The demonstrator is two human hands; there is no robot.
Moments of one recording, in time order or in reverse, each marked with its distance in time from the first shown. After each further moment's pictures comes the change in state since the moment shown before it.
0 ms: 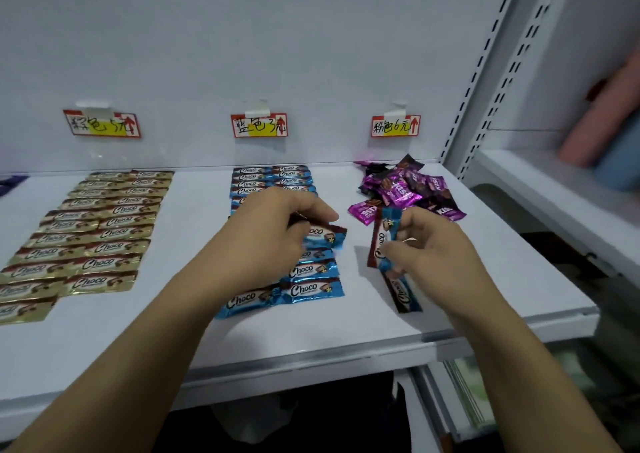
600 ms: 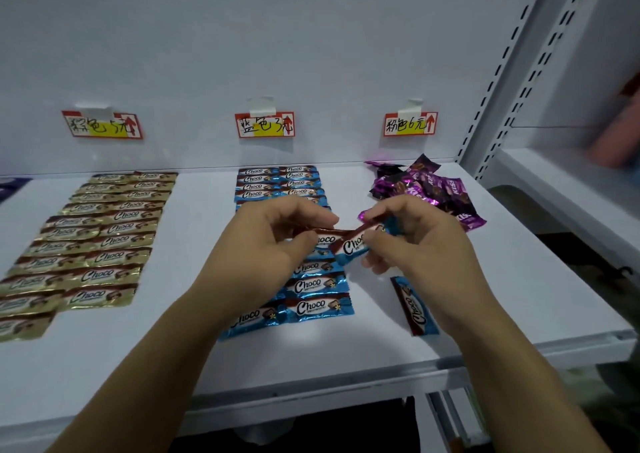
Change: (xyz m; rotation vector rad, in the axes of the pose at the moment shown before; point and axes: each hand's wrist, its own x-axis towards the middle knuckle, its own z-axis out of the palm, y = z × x) left_hand 0.005 -0.006 0.005 -0.433 0.137 -0.150; right_hand 0.023 -0.016 0.015 0.198 -0.049 -0.107
